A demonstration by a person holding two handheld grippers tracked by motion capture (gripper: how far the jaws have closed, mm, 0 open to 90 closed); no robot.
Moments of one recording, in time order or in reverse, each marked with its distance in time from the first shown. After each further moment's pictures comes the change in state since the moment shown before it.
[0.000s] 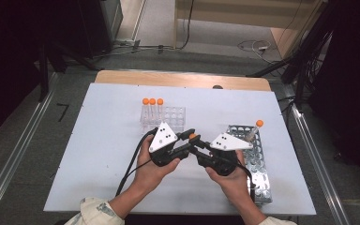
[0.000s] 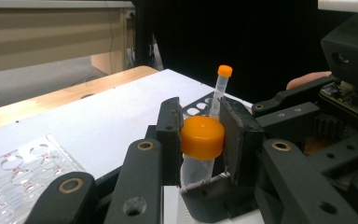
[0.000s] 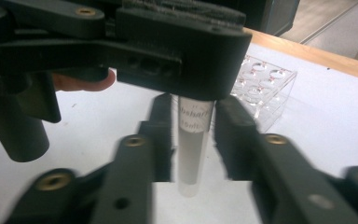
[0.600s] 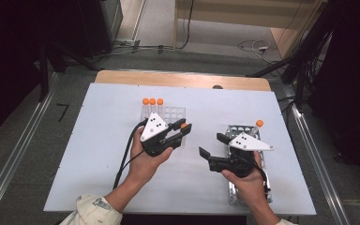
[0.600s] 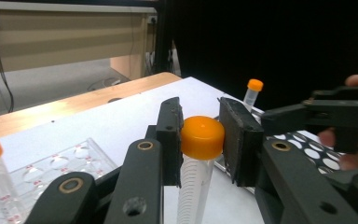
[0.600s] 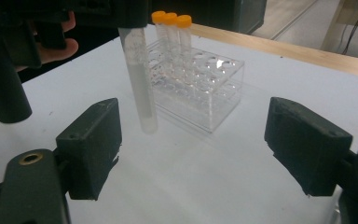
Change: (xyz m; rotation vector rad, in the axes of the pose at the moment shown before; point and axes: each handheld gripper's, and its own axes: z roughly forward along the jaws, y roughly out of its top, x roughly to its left) left arm 0.027 0.010 -0.004 -0.020 0.080 -0.042; right arm -0.023 -0.009 -0.035 -0.022 -0.091 0.079
